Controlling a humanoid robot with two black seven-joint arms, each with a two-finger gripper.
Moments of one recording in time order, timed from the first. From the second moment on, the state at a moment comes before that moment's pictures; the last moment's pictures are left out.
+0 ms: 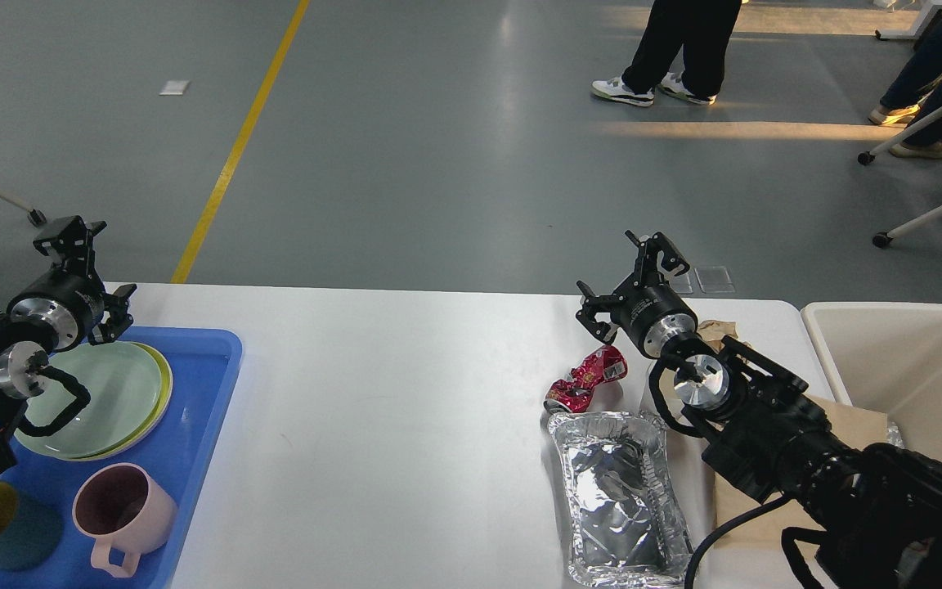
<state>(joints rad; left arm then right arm) -0.86 0.45 -0.23 -0.28 -0.23 -0.24 -0.16 0.81 0.04 0.57 0.27 0.21 0.31 0.19</state>
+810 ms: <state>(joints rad) -0.85 0.42 -0.23 -0.27 -0.23 -0.24 -0.19 0.81 0.04 0.57 0.27 0.21 0.31 0.19</state>
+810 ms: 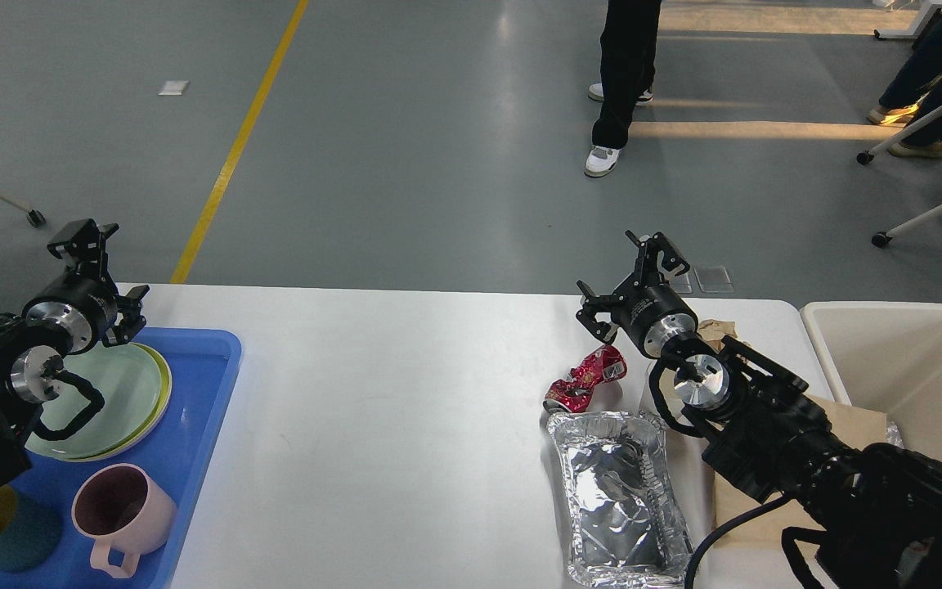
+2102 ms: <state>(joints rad) -0.85 0.42 -0.23 -0.27 -0.23 -0.24 -0.19 0.81 0.04 0.57 0.27 0.21 0.31 0.19</state>
